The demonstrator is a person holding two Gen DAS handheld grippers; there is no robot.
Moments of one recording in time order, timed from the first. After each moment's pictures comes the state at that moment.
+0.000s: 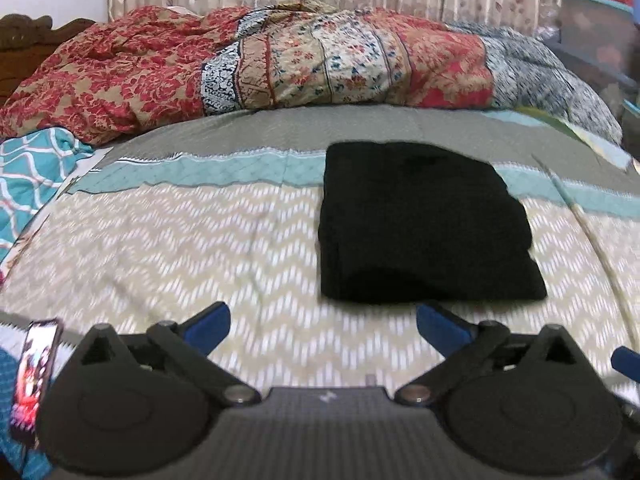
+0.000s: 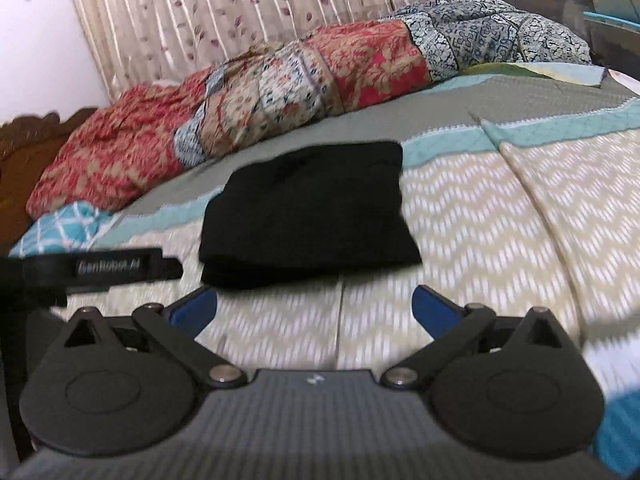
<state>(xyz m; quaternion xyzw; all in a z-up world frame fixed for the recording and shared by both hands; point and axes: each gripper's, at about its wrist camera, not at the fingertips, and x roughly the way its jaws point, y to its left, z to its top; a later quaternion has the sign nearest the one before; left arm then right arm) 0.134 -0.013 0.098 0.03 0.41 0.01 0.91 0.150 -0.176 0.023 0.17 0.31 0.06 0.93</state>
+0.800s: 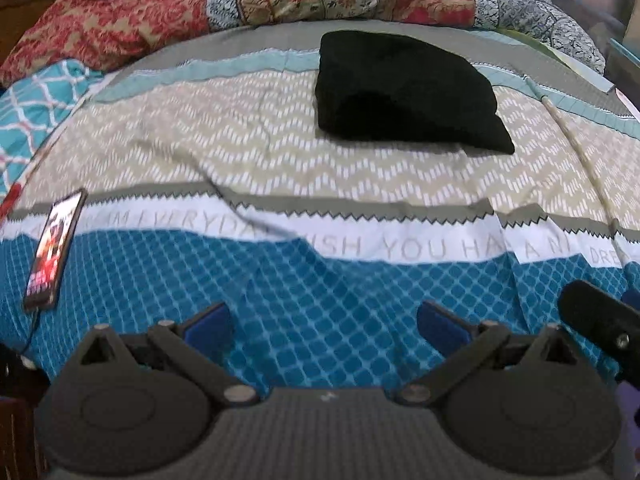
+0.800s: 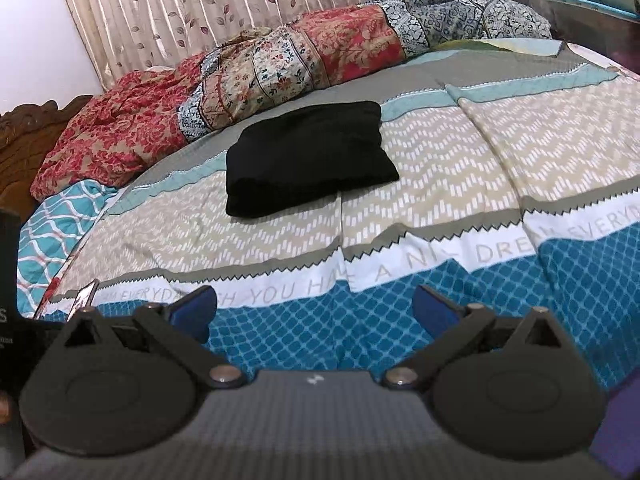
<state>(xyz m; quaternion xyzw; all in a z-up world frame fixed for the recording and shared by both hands) 0.026 -0.013 0.078 0.02 0.50 0.01 0.87 0.069 -0.156 0.023 0.18 0.33 0.04 0.93</state>
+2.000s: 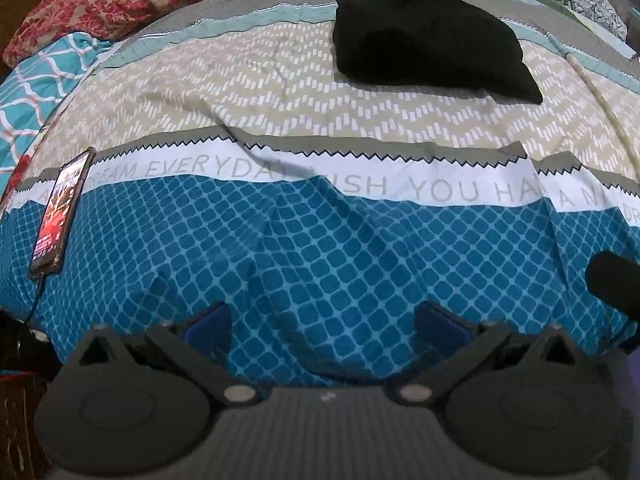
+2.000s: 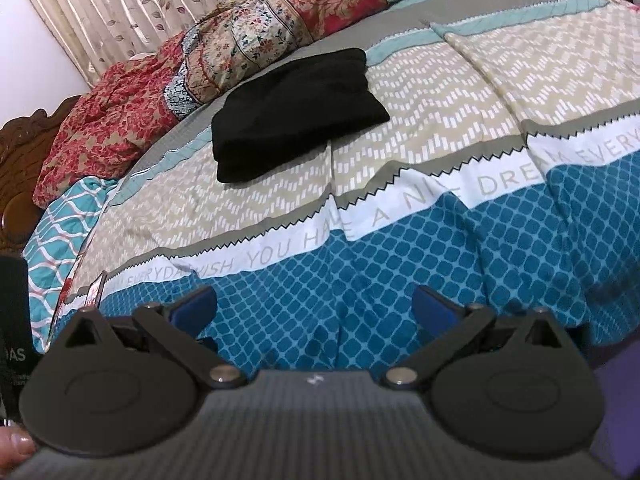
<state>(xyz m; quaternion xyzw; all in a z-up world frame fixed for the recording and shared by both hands) 0.023 -0.006 0.052 0.04 0.55 0.03 0.84 0.072 -0.167 0.002 0.25 0.39 0.04 0.89</state>
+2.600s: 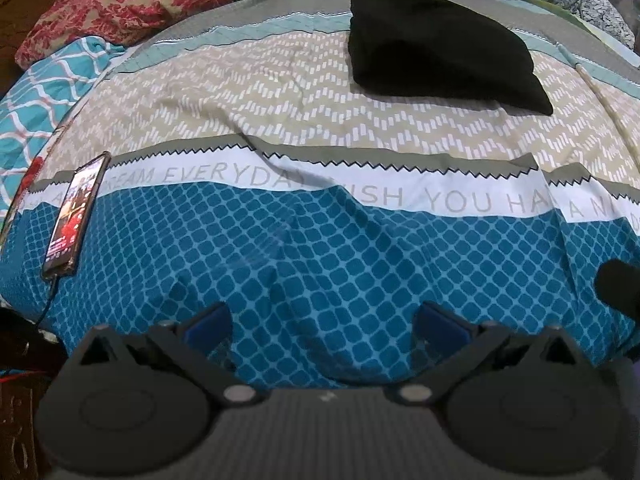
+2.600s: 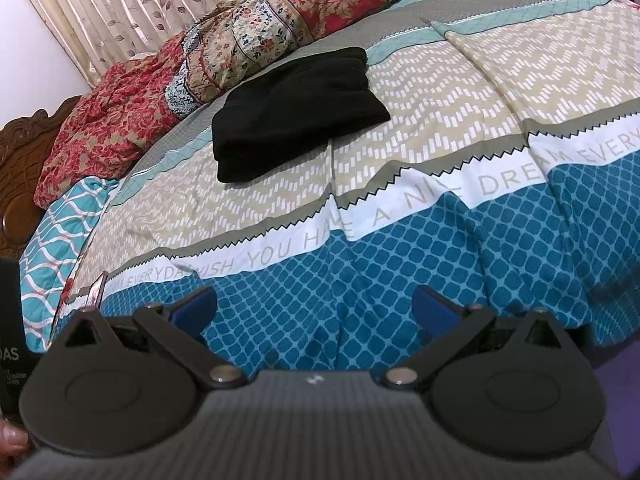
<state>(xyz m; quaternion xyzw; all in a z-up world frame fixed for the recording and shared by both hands) 0.023 -0.001 0.058 0.05 0.53 0.05 0.84 0.071 -0.170 0.002 0.24 0.39 0.05 0.89</state>
